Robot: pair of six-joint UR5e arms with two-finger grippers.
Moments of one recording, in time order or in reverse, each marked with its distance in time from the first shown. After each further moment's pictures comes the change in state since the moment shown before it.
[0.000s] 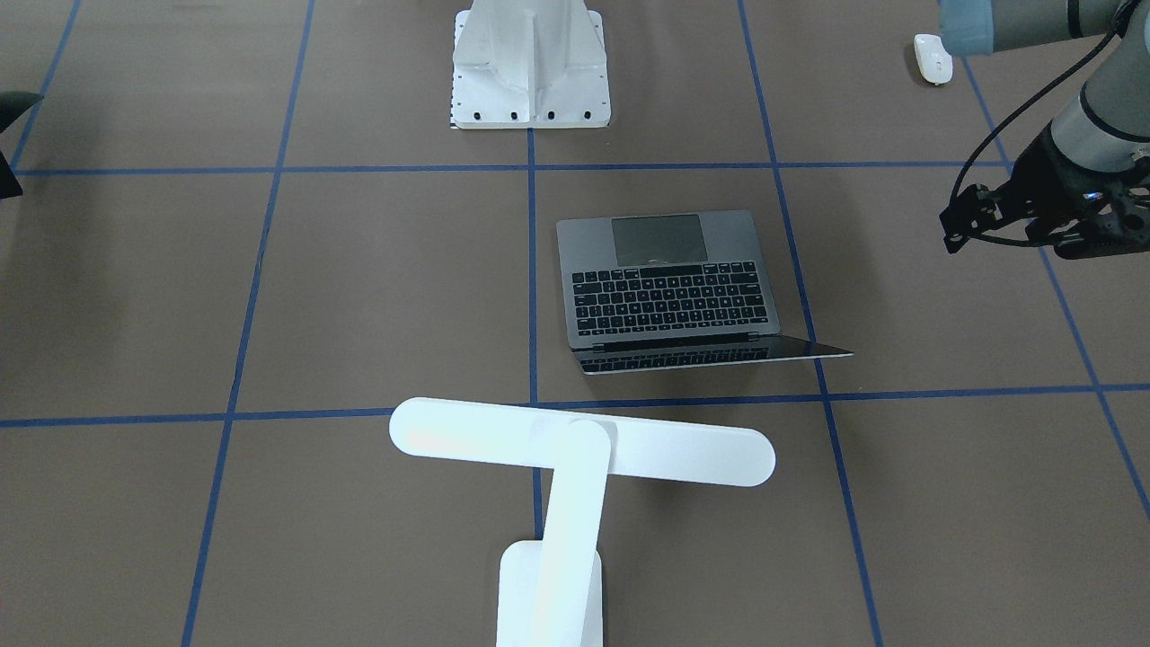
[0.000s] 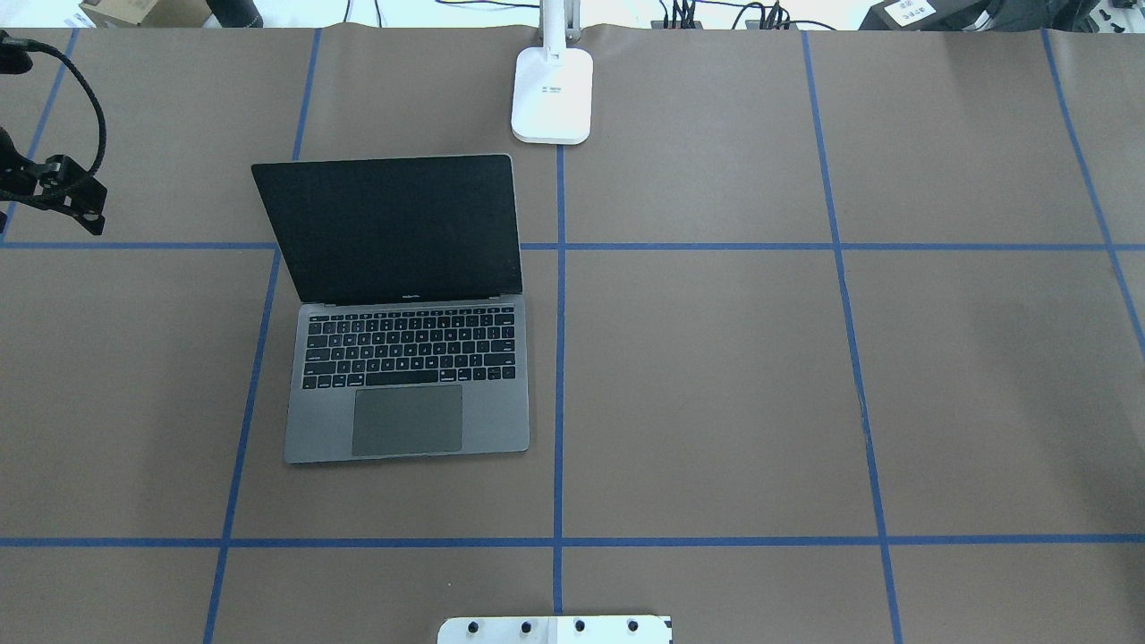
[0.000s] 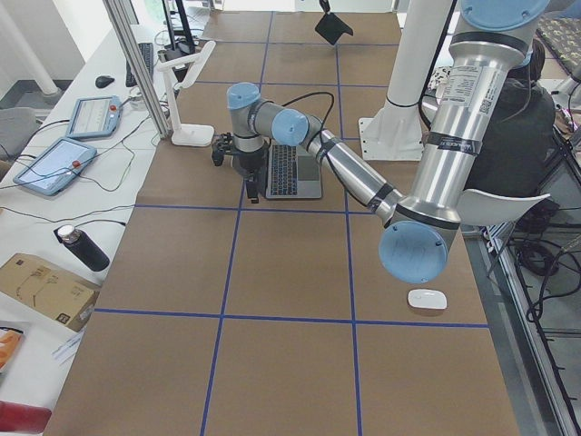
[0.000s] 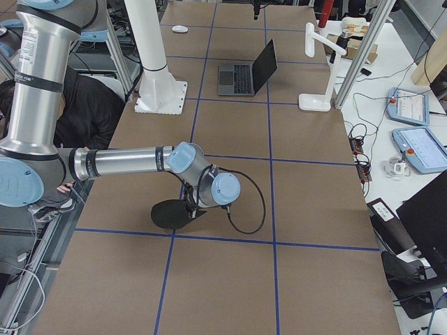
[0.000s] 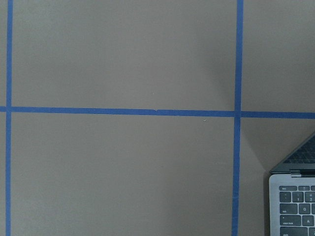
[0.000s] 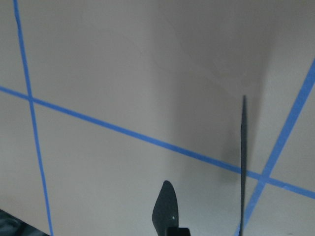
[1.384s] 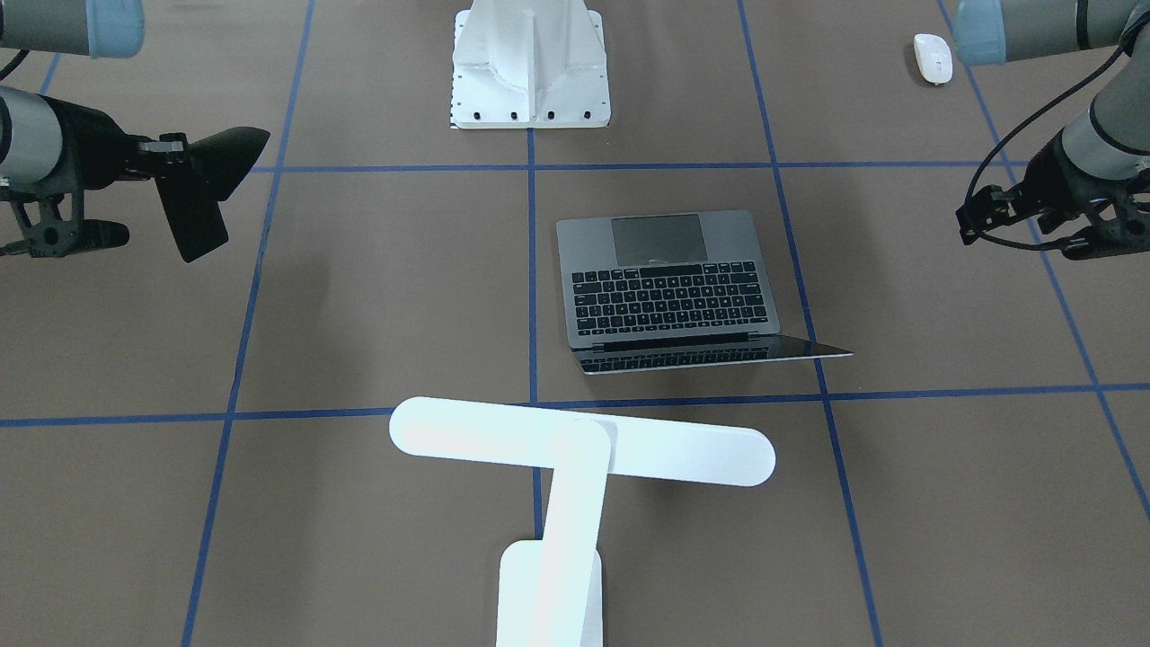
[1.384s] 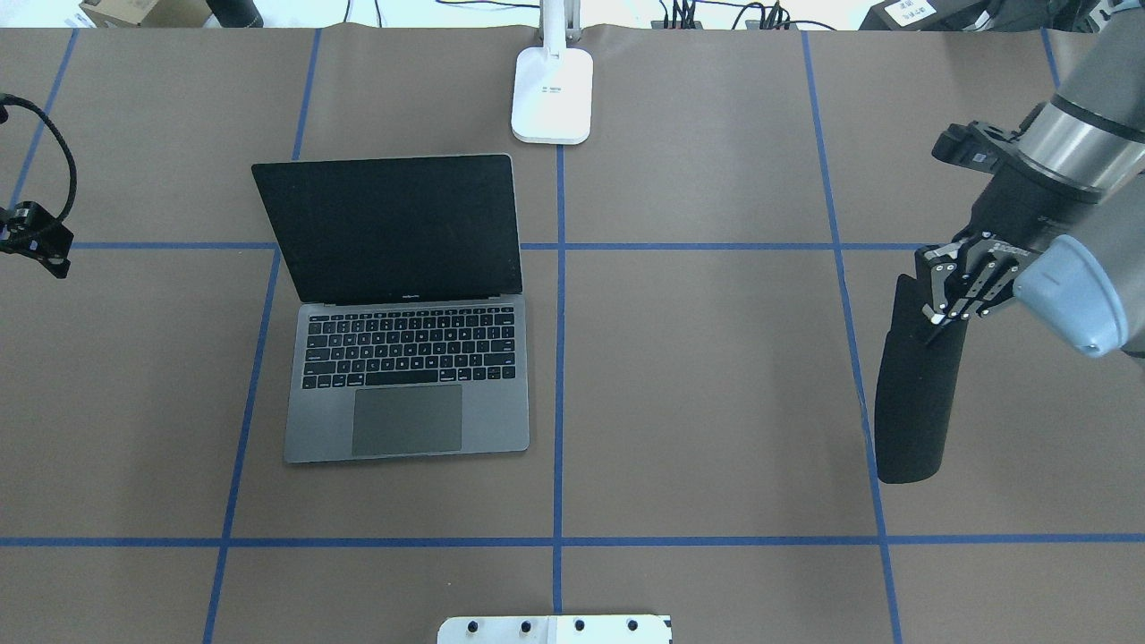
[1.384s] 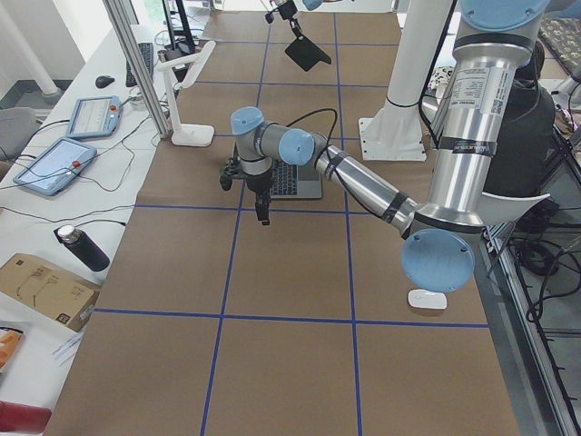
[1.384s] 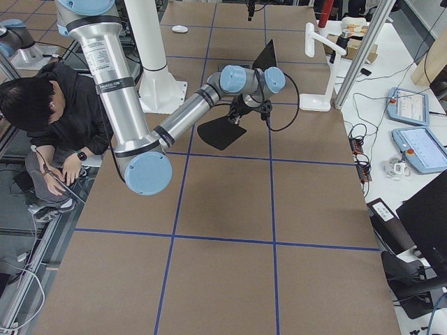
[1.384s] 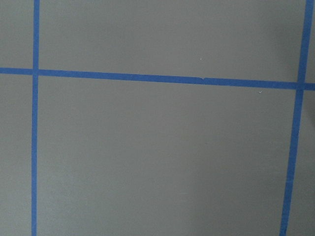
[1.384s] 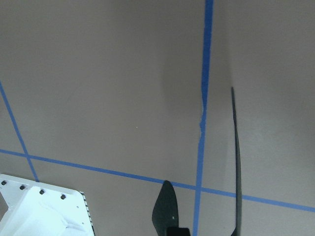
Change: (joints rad) left arm 0.001 0.107 0.015 -0.016 -0.011 0.073; right arm -0.392 0.526 0.054 0.025 0.094 0.866
